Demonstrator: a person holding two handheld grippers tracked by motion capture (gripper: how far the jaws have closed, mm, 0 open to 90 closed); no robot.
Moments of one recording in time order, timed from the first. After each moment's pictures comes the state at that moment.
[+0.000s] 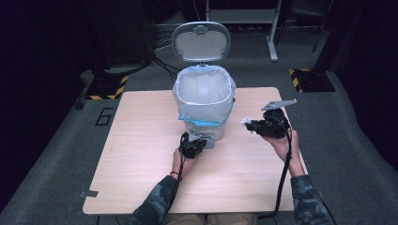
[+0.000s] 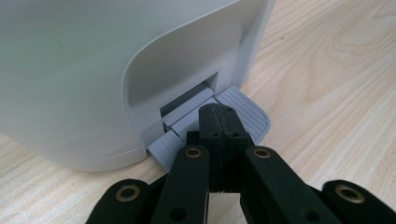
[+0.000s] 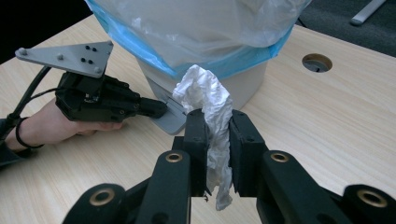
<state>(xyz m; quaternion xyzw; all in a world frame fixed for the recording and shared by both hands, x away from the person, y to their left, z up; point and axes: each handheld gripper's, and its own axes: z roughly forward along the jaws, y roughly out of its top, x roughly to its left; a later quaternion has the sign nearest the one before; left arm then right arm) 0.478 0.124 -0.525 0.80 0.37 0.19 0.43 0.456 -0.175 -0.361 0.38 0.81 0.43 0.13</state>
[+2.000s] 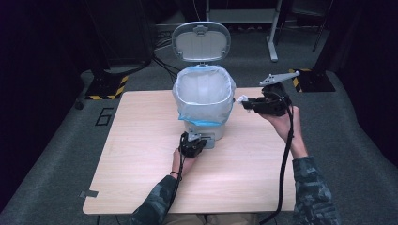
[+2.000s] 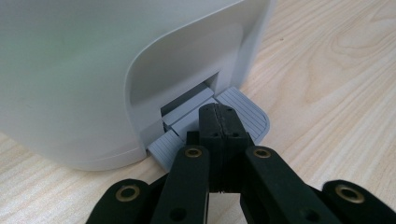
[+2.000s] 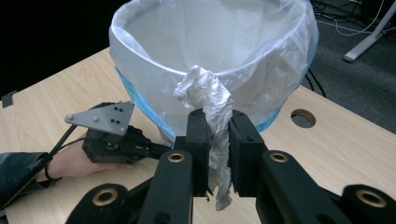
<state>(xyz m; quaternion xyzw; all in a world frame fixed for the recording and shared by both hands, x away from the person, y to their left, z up) 0.478 0.125 -0.525 0.79 0.38 0.18 0.44 0.470 -0.158 -0.280 0.34 0.82 0.44 0.15</state>
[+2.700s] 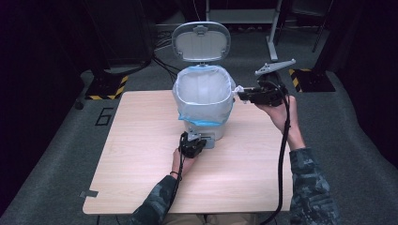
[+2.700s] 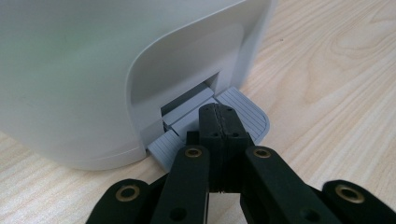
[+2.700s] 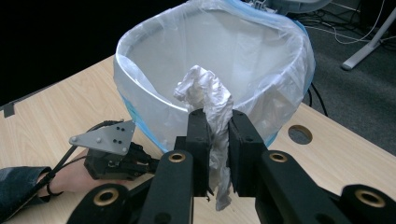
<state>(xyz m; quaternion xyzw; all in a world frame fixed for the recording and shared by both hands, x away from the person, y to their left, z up) 0.479 0.125 -0.525 0.79 0.38 0.18 0.44 0.482 -0.145 -0.256 0.33 0.82 0.44 0.16</state>
